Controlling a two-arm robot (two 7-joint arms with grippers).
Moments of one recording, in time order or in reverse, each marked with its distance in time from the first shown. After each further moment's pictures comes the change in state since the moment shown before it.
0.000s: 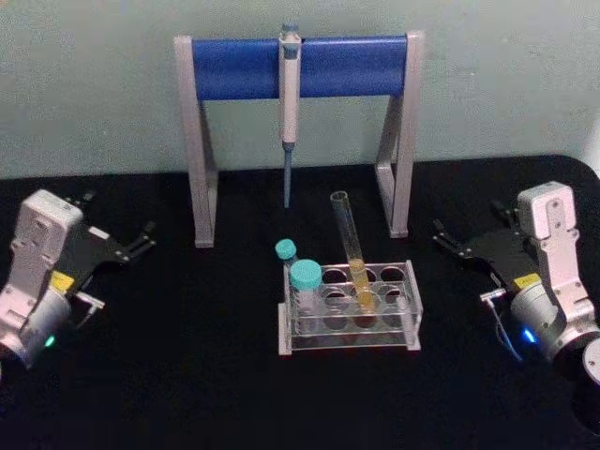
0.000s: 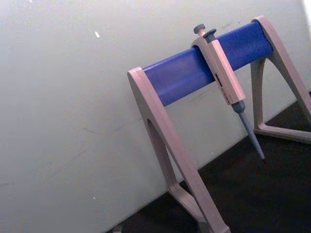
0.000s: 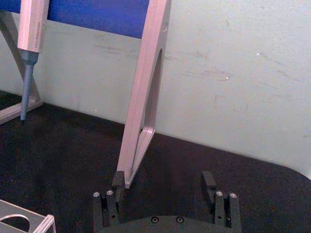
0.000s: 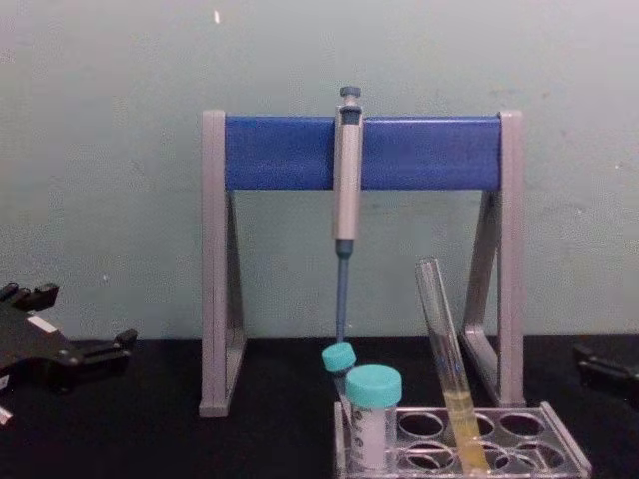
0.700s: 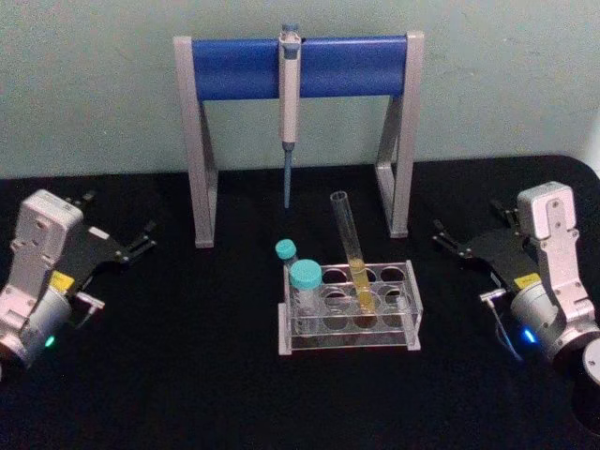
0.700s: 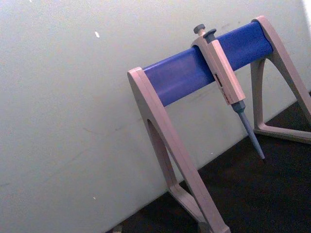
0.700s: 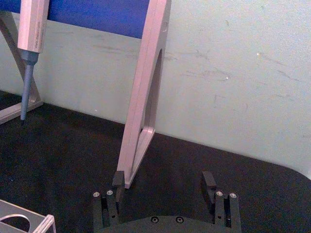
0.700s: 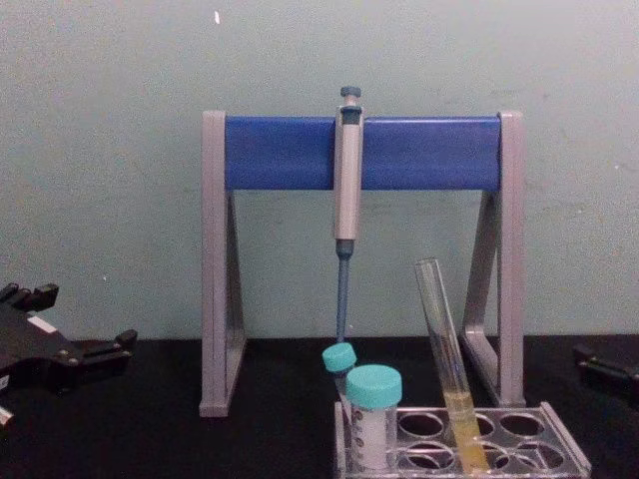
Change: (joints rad) left arm 0.000 0.000 0.000 0.000 0.000 0.000 0.000; right arm 0.000 0.000 0.000 0.000 0.000 0.000 0.000
